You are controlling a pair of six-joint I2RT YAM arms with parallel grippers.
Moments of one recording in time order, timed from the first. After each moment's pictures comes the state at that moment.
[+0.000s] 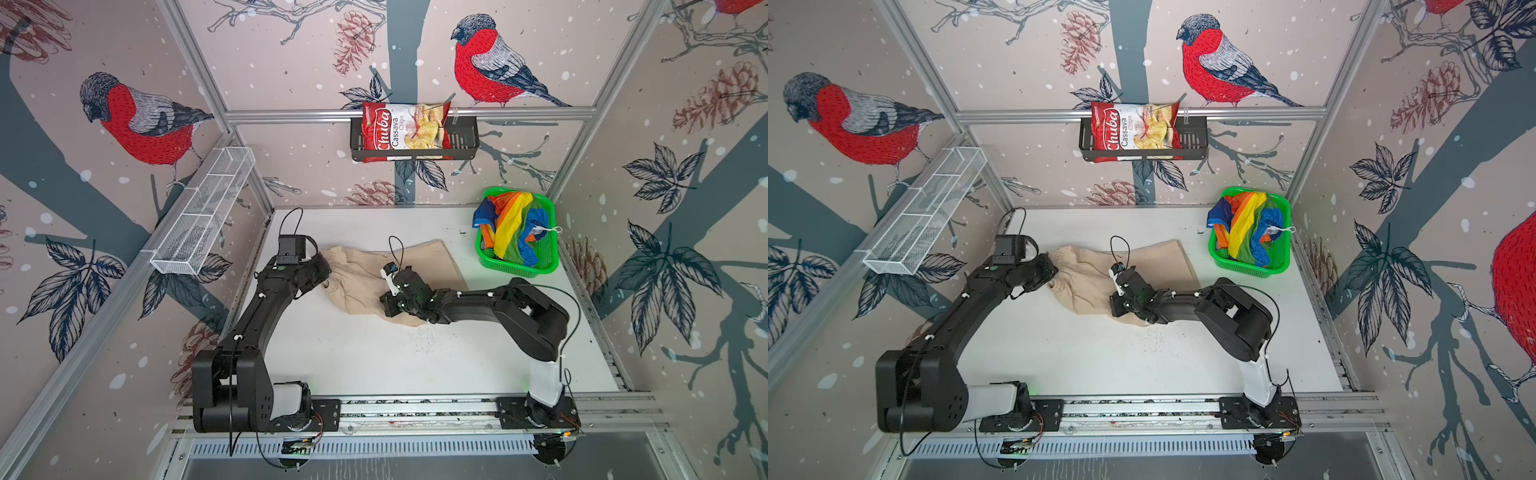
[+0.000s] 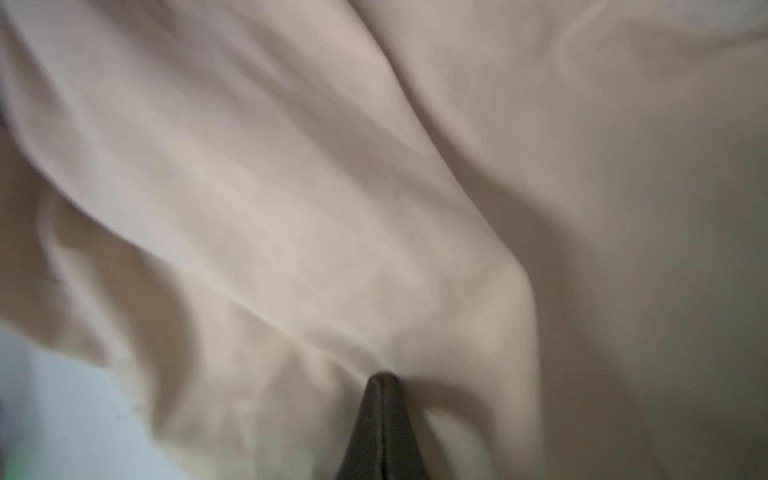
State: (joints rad) left arm 0.00 1.33 1.00 -0.58 0.26 -0.59; right arm 0.97 2.01 1.11 0.16 -0.09 0.41
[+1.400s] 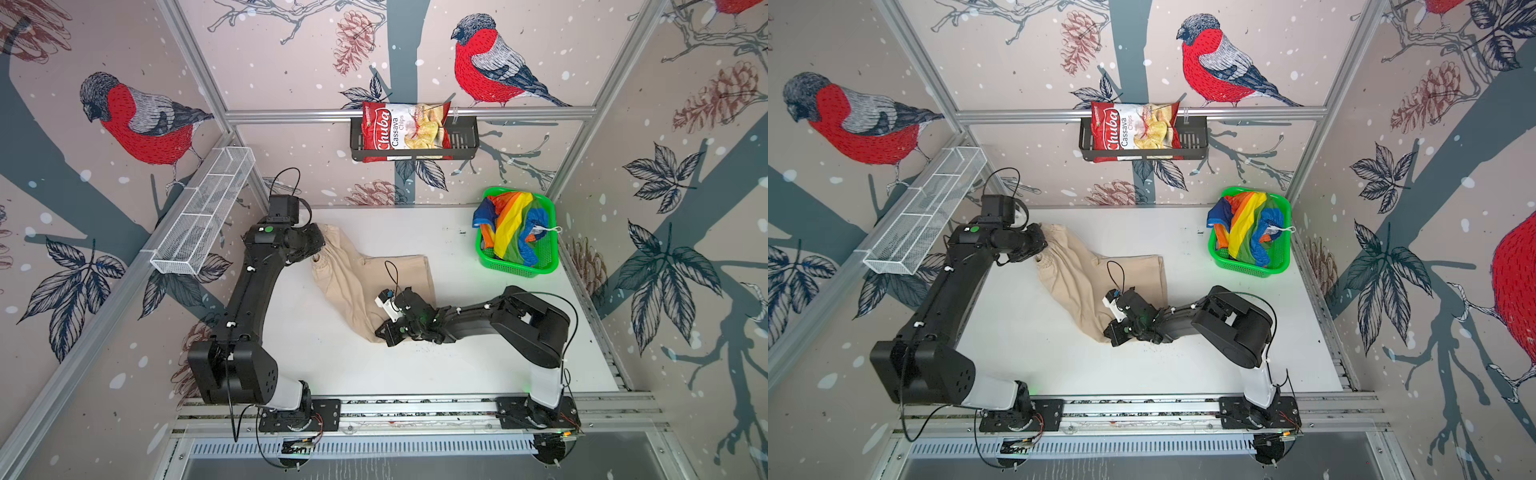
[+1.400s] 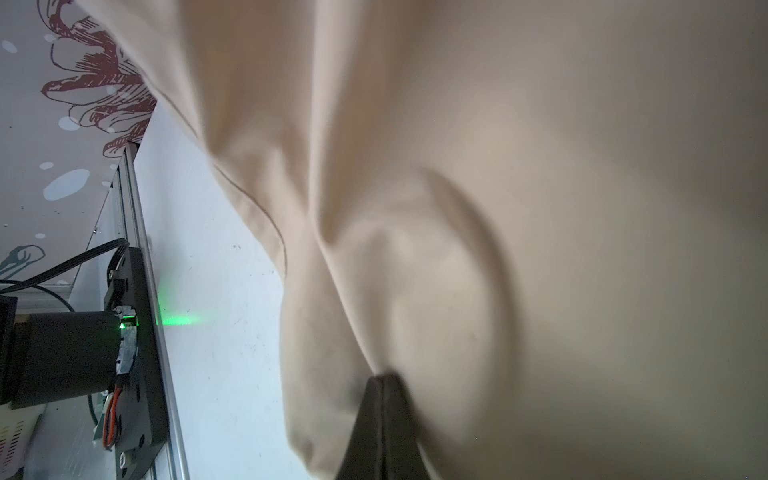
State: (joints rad) left arm -0.02 1.48 1.51 -0.96 0.18 -0.47; right arm 1.05 1.91 0.89 0.26 -0.35 0.50
